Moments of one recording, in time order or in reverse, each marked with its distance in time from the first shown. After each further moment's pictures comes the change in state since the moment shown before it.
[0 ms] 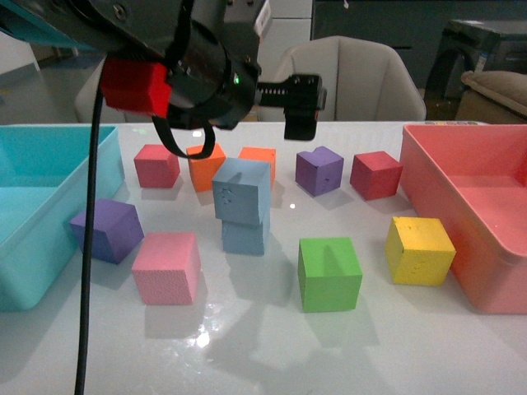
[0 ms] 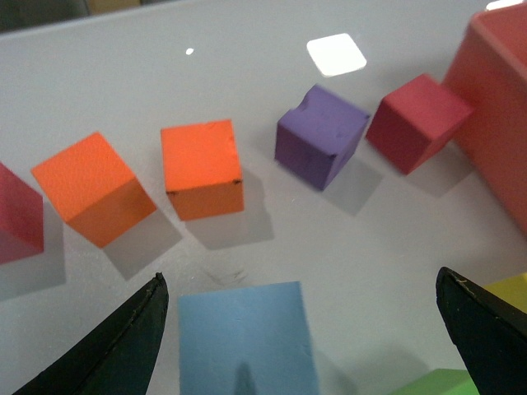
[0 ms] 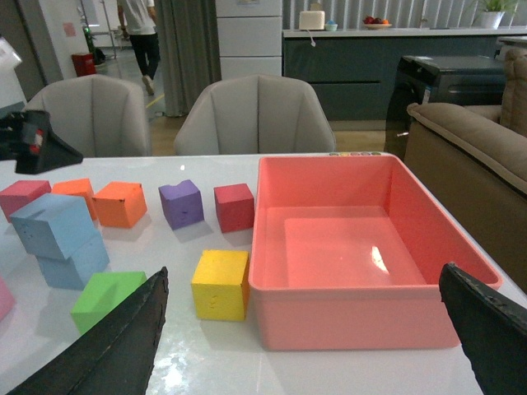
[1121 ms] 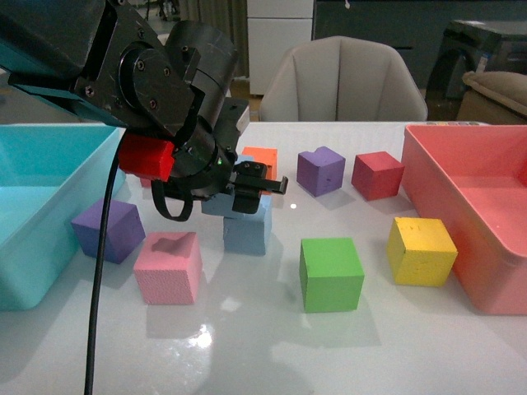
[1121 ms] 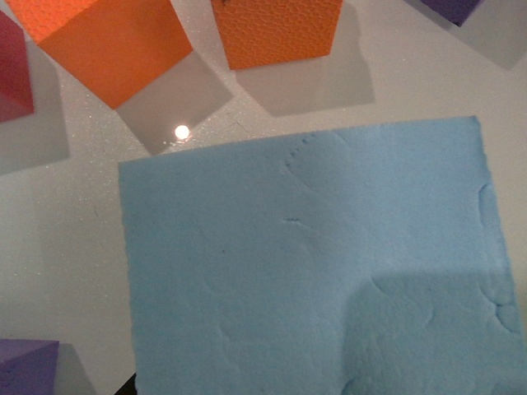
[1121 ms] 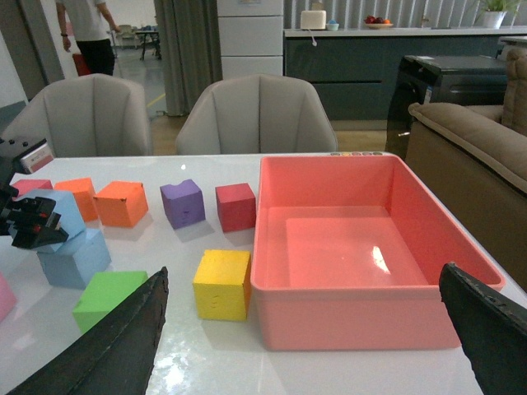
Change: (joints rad) left arm 0.053 0.220 0.118 -0.210 -0.056 0.034; right arm 0.000 0.000 0.000 0.000 0.000 0.000
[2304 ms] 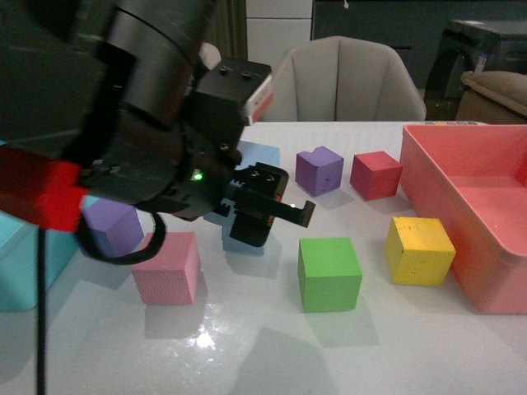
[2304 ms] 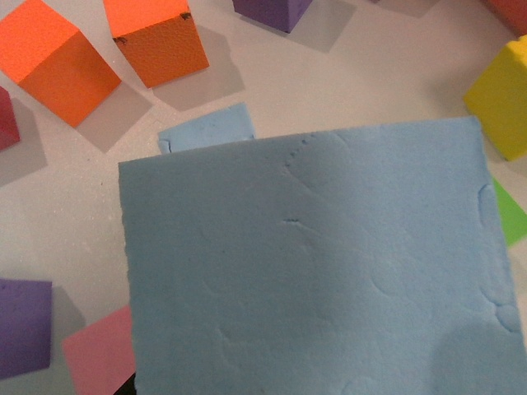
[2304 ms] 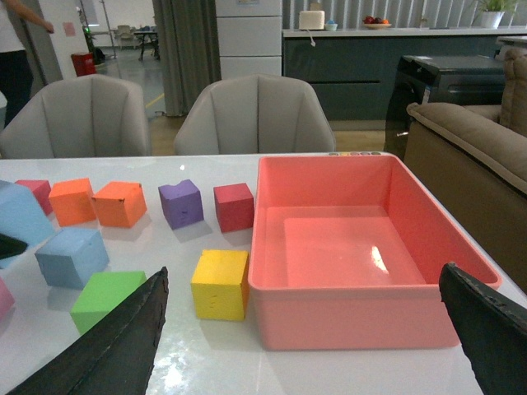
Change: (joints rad) left arm -0.101 -0.401 -0.463 0.190 0.029 0.097; right arm 0.000 0.000 0.000 0.000 0.000 0.000
